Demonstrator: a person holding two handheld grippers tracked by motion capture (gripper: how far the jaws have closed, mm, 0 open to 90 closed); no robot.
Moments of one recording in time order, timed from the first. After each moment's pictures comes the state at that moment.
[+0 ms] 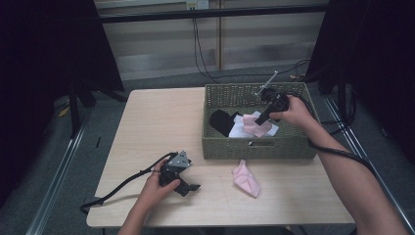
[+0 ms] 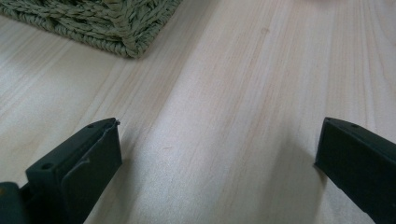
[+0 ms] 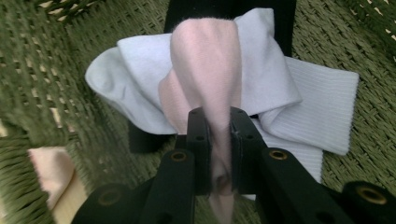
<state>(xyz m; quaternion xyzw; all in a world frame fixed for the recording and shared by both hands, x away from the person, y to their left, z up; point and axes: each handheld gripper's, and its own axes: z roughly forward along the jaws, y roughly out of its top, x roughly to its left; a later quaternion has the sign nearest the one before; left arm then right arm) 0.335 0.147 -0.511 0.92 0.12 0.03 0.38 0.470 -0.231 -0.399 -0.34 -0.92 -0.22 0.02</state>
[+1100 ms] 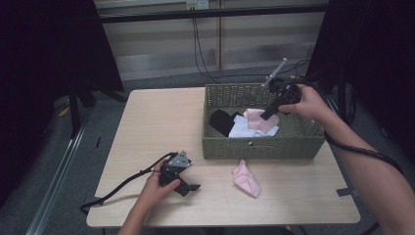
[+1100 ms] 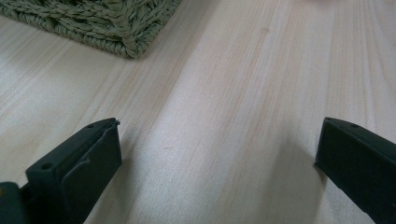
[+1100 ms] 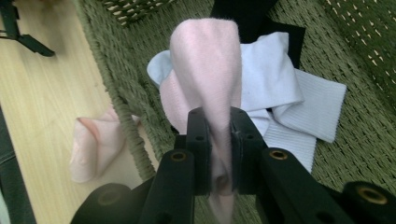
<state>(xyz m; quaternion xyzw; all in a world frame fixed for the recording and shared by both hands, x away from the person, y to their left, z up) 0.335 0.147 -0.511 0.92 0.12 0.03 0.38 0.443 -0.235 -0.336 -0.29 -0.93 -0.23 0.01</state>
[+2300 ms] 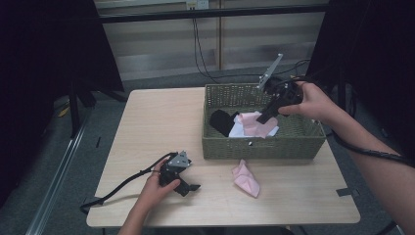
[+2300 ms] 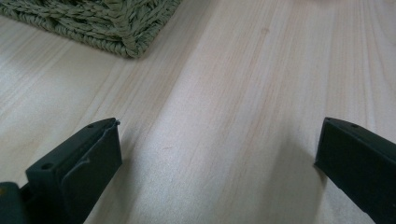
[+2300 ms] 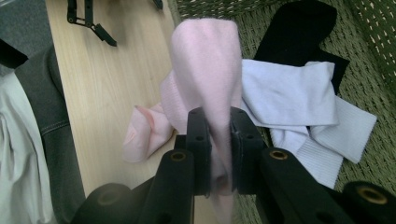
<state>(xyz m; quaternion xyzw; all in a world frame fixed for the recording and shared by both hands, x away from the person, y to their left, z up) 0.335 0.147 -0.511 0.92 0.12 0.03 0.38 0.403 -0.206 -0.291 -0.22 -0.95 -0.22 0.02</state>
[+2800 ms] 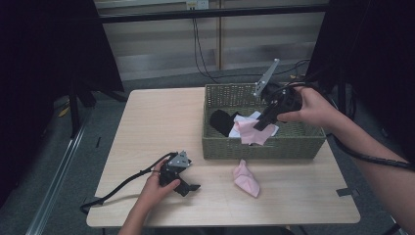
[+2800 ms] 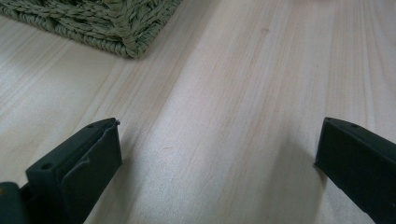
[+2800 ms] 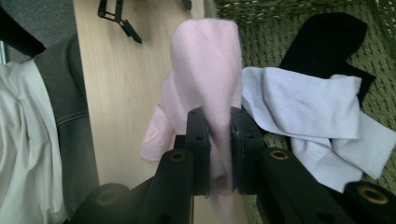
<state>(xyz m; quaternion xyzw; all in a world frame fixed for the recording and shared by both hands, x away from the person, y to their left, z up) 0.335 0.147 -0.511 0.92 0.12 0.03 0.38 0.379 -0.191 -0.285 -0.18 -0.96 -0.22 0.03</state>
